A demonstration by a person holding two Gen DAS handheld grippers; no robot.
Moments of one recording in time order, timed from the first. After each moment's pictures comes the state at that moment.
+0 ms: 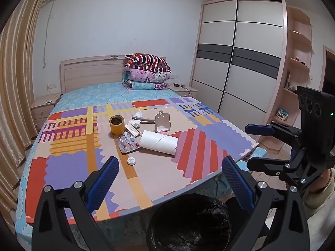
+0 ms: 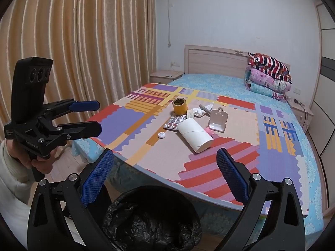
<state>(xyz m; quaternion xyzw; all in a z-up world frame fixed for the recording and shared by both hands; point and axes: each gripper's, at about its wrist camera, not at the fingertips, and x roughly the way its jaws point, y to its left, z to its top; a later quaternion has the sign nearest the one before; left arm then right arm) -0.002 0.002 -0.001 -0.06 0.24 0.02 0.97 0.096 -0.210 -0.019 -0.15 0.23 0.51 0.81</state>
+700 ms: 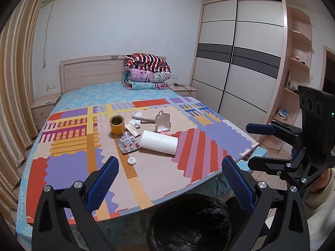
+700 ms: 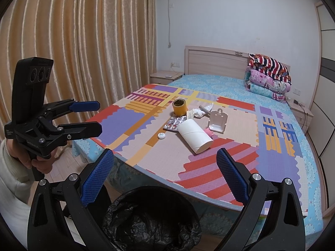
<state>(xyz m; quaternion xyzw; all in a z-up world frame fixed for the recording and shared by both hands) 0.000 0.000 -0.002 -0.06 0.25 0.02 0.97 0.097 -0.211 -0.018 -0.15 0.22 0.51 0.81</state>
